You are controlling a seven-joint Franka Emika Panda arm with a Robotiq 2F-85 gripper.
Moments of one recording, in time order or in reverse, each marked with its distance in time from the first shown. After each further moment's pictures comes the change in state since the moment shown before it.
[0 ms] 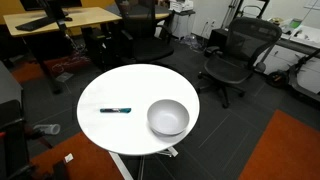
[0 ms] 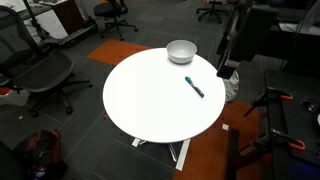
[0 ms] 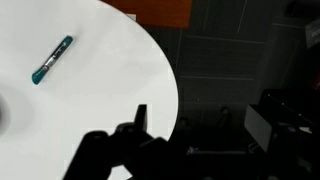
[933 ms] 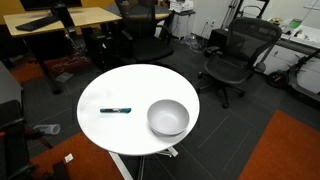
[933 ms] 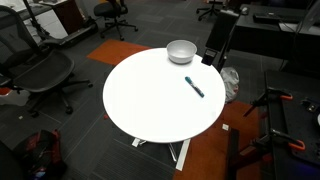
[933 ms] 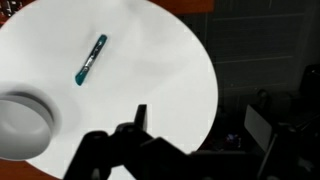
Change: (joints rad) arm -0.077 0.035 0.000 -0.015 -0.131 0.072 0.167
